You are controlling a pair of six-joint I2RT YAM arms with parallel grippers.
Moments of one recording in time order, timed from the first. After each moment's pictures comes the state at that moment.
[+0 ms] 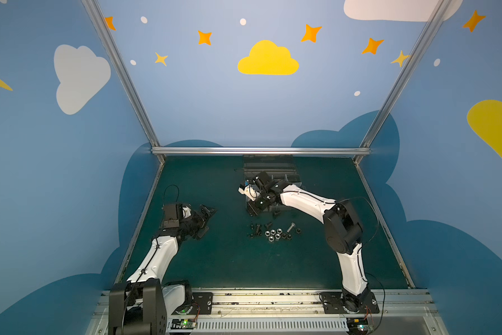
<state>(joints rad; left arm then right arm) 0.12 1.13 0.53 -0.22 0.65 -0.95 0.76 2.10 1.70 -0.64 -0.37 -0.03</state>
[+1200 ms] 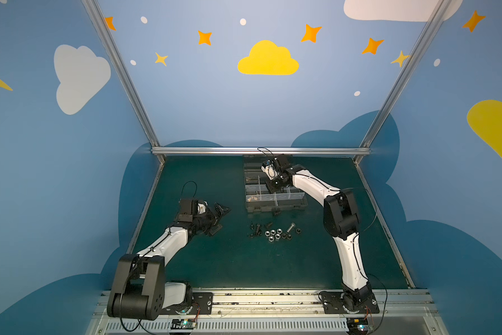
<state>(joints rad) -0.07 1.32 0.57 -0.05 0.67 -1.02 0.54 2.27 1.92 -0.67 -0.17 -0.05</state>
